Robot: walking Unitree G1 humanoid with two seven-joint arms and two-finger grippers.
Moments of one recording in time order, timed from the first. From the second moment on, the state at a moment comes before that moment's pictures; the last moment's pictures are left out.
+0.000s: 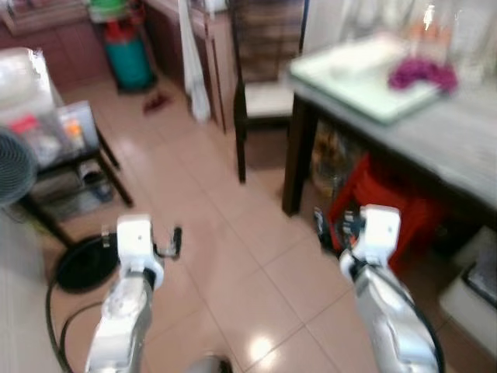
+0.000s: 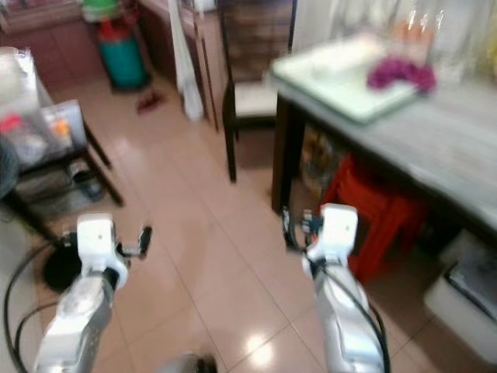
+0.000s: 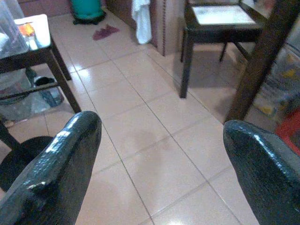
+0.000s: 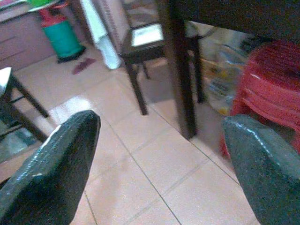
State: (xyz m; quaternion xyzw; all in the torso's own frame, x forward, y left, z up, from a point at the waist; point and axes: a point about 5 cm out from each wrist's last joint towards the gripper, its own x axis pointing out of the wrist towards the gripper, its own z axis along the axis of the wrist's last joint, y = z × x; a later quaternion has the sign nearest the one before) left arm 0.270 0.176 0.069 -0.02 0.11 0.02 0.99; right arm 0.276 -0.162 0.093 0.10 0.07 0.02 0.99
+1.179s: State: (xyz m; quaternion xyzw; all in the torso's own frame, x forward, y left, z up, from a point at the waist) left arm 0.277 0.175 0.090 -0.06 0.05 -0.05 1.00; right arm 0.277 -0.163 0.095 0.09 0.07 0.01 0.99
